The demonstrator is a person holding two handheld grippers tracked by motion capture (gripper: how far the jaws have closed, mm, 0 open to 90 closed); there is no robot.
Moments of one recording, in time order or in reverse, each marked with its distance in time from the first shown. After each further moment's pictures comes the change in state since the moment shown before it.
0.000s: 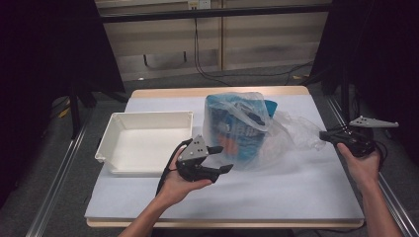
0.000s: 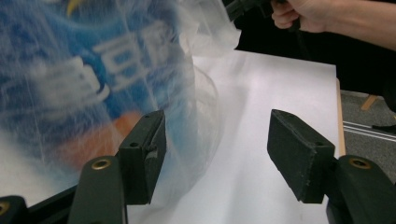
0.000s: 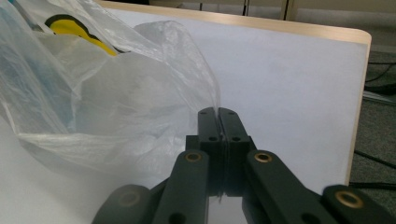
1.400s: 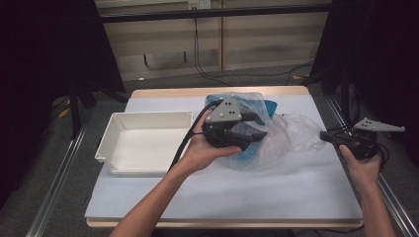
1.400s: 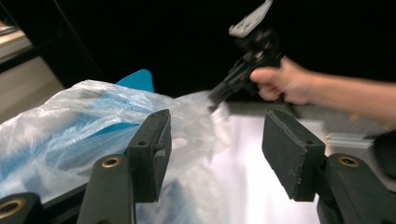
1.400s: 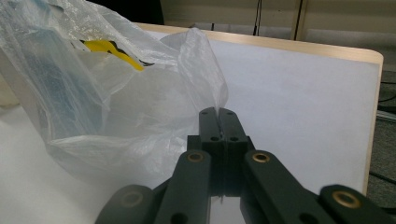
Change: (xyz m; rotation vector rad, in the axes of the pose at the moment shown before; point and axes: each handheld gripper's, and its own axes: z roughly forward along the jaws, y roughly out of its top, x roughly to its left) left arm 0.007 0.114 0.035 -0.051 -0.055 0.170; right arm 0.005 -0.004 -0.009 -0.076 0.047 -0.008
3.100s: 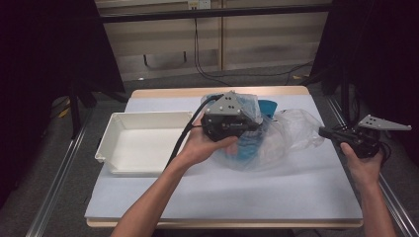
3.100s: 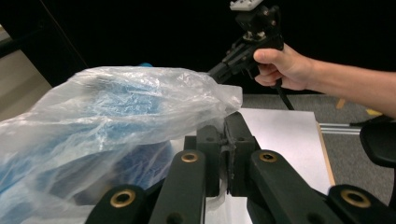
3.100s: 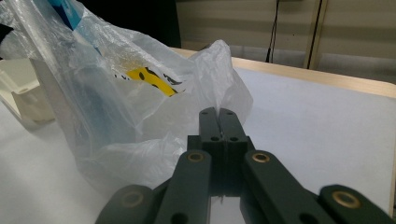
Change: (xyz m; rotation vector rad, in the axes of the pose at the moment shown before) left arm 0.016 0.002 -0.009 0.000 -0.076 -0.028; right arm 0.015 0.017 -0.009 -0.082 0.057 -0.026
